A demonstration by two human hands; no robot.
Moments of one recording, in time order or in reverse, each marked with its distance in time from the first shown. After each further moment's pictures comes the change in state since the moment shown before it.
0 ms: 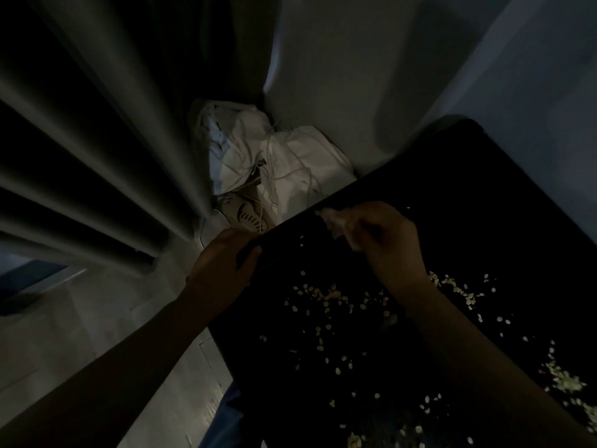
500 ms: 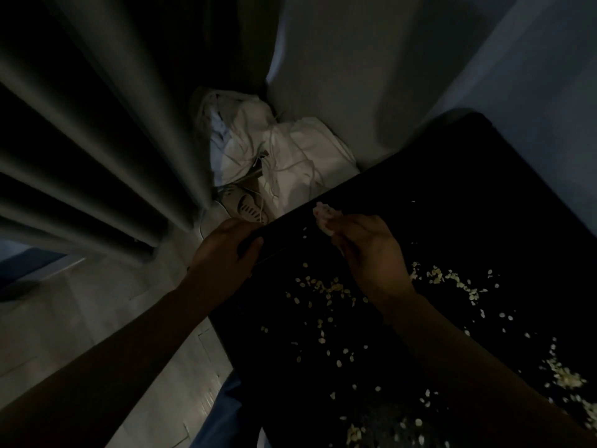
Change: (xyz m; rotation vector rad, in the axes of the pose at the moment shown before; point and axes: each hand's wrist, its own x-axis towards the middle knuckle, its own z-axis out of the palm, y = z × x) left_hand 0.000 -0.002 -0.001 -0.003 0.004 0.038; right_hand -0.020 0.030 0.026 -0.492 0.013 -0.211
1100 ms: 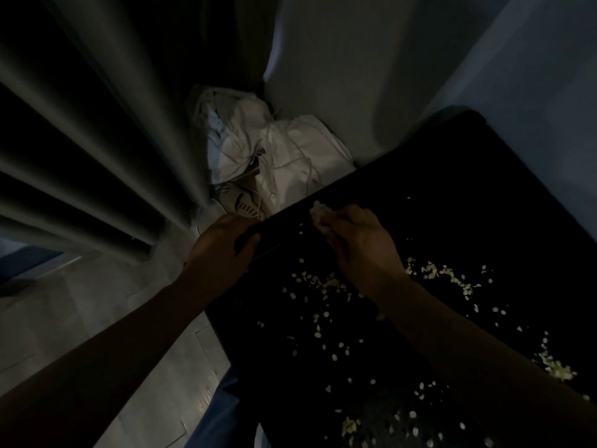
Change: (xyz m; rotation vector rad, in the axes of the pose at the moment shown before) left_hand 0.001 -0.001 0.003 0.029 0.008 -0.009; right_hand 0.006 -0.004 -0.001 -0.105 -0.140 0.027
